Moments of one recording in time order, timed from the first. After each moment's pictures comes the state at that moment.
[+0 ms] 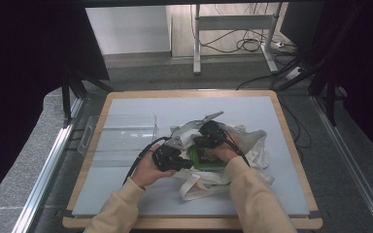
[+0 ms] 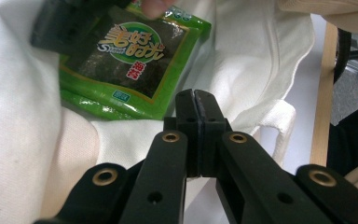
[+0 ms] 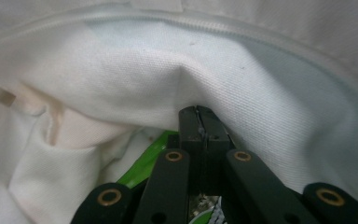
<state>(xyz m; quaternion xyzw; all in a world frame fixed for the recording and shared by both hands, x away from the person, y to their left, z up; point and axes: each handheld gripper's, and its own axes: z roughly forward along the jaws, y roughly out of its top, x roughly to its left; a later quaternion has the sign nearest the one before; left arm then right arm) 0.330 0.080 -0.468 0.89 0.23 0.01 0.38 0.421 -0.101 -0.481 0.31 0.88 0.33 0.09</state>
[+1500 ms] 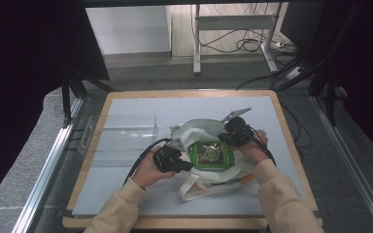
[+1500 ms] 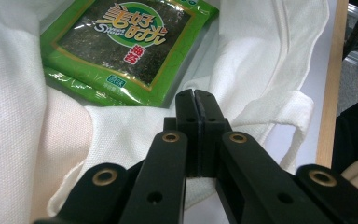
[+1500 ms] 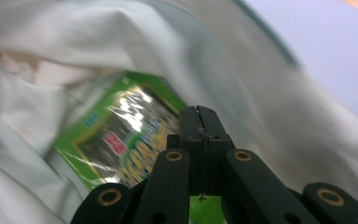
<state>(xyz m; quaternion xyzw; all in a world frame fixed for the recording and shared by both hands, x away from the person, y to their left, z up) 0.332 0.079 -0.476 0.90 0.24 0.00 0.37 0.404 -0.173 -0.438 0.34 0.88 0.30 0.14</state>
